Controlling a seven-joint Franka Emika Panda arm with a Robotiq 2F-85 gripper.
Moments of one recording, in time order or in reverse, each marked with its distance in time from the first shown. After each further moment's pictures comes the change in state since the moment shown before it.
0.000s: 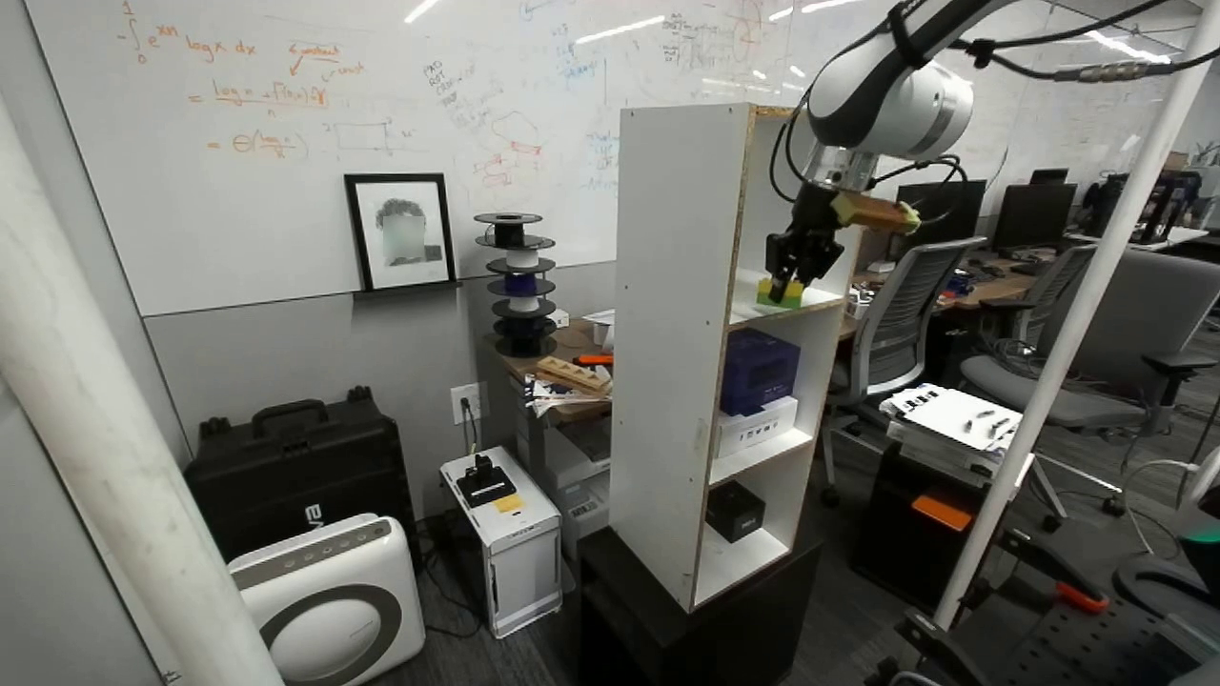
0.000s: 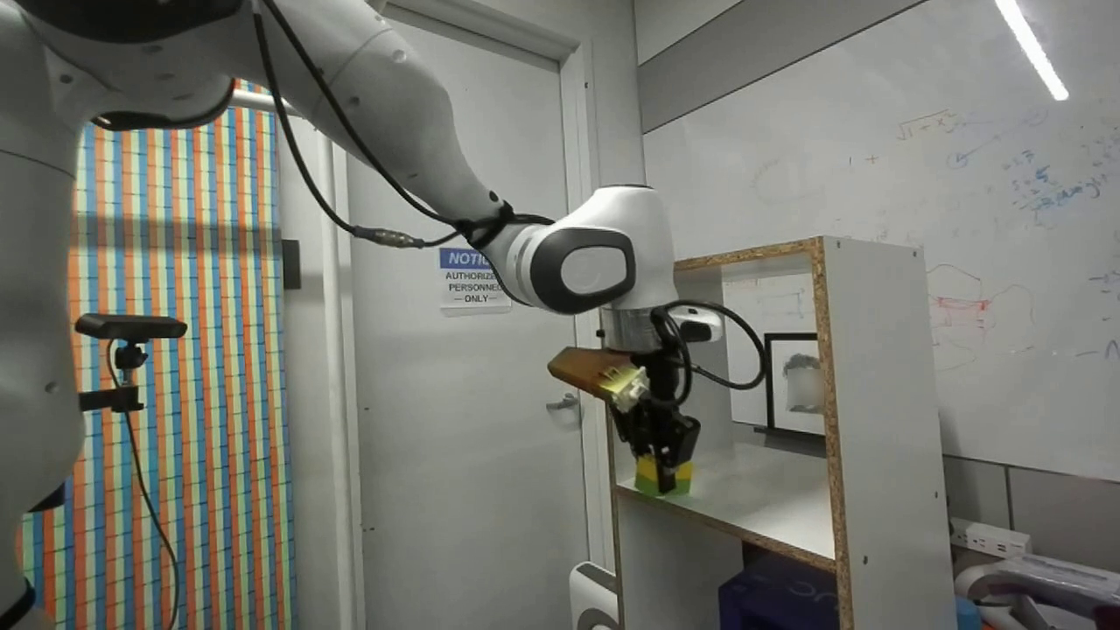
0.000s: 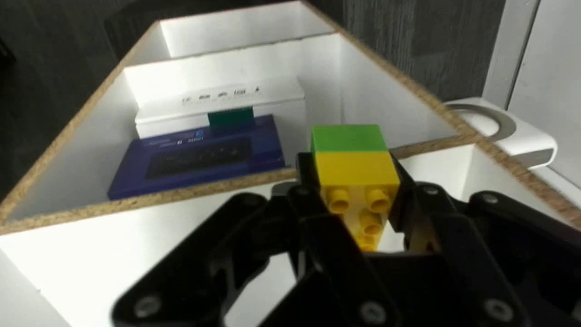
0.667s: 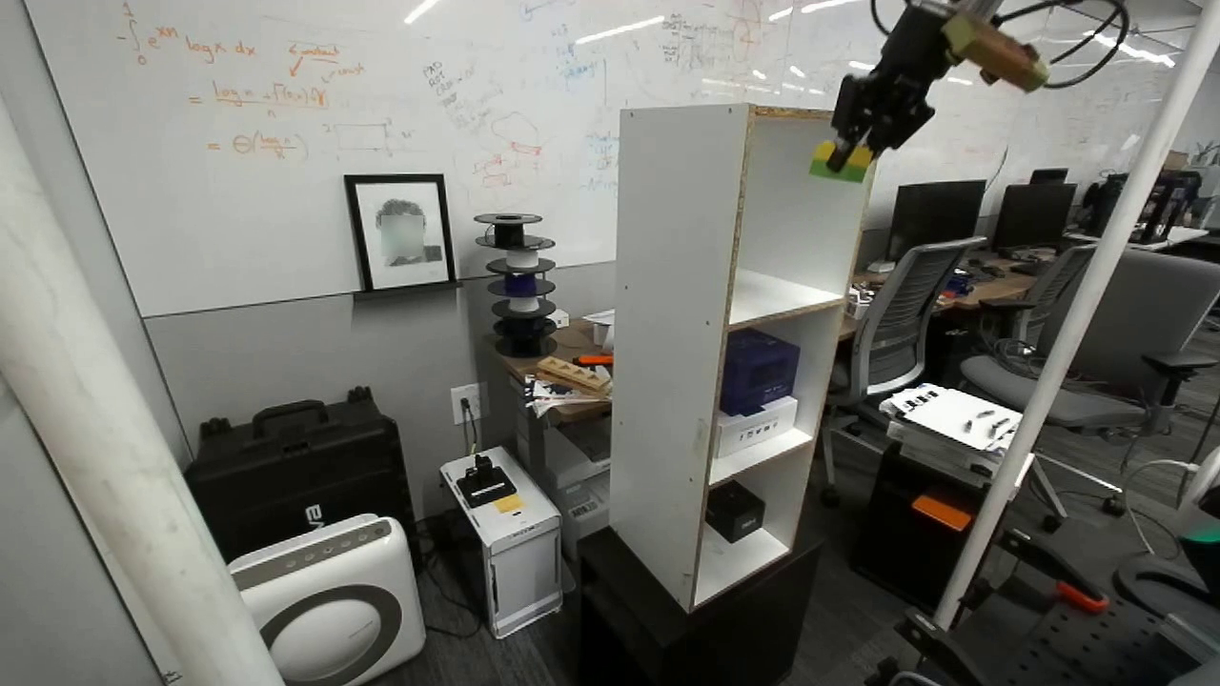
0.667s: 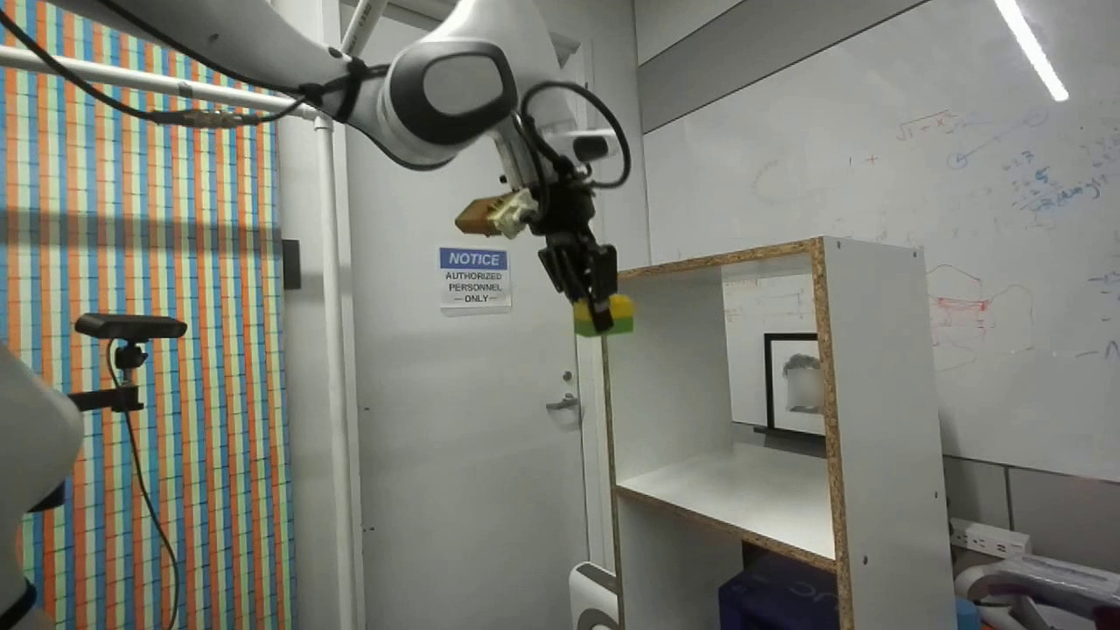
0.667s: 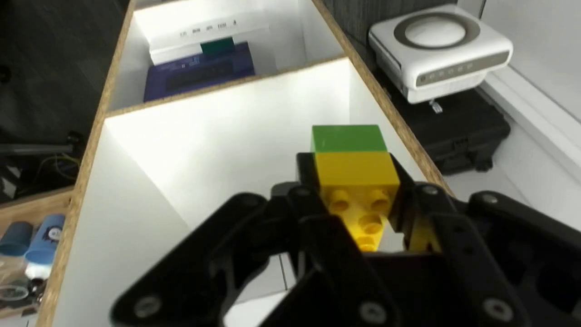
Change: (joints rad) arm 0.006 -0.538 0.002 -0.133 -0.036 -0.146 0.149
